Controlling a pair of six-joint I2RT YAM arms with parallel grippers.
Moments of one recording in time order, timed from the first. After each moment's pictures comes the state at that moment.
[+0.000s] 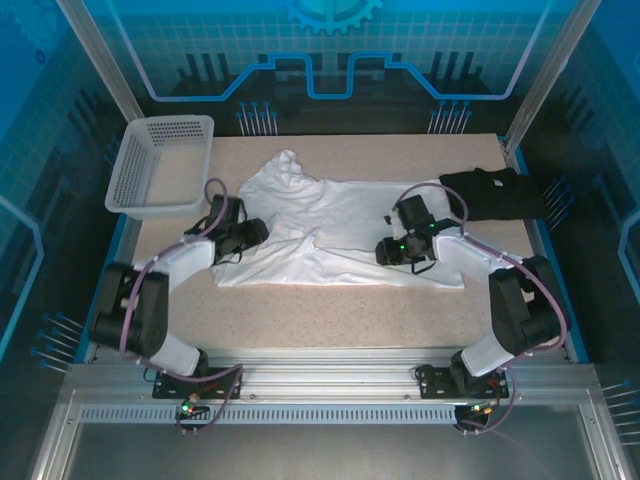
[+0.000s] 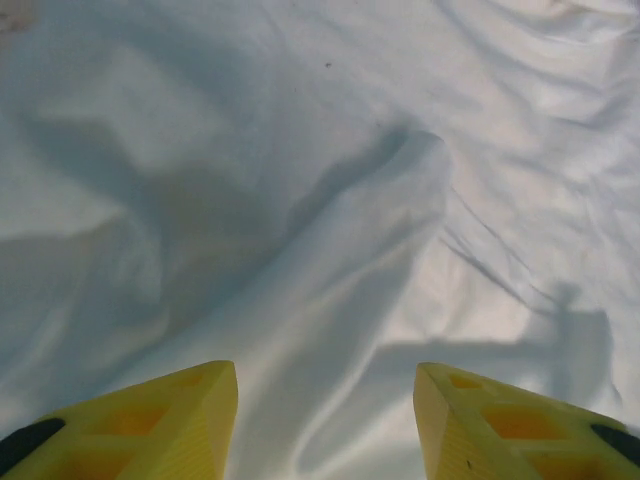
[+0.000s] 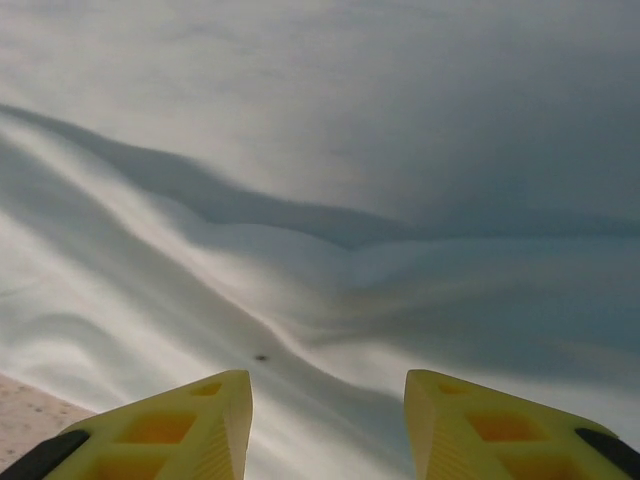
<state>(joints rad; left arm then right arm) -0.17 1.58 0.86 -0.19 0.10 -0.62 0.32 1.53 0.91 -0.53 -0.16 0.24</state>
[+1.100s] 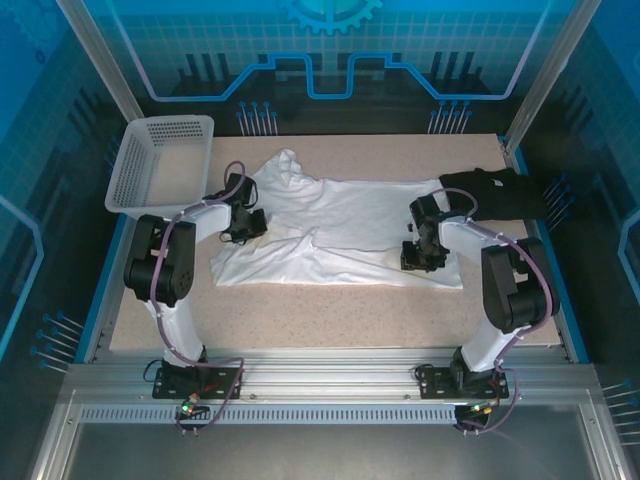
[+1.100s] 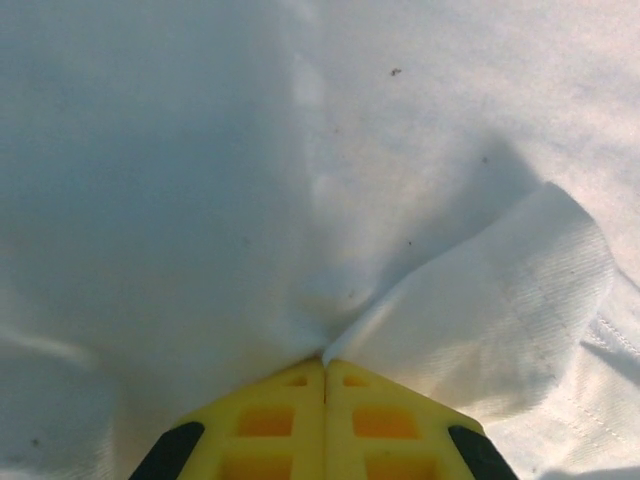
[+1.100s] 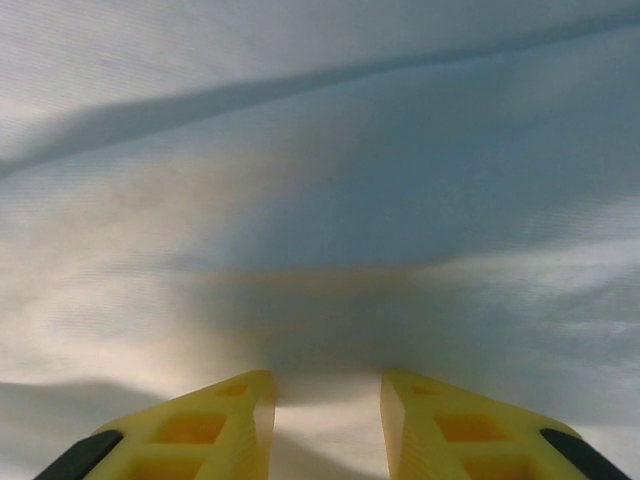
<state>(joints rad) -0.13 1.89 1.17 -0.44 0.09 -0.48 0.21 1.69 0.98 -0.73 -0.04 0.27</state>
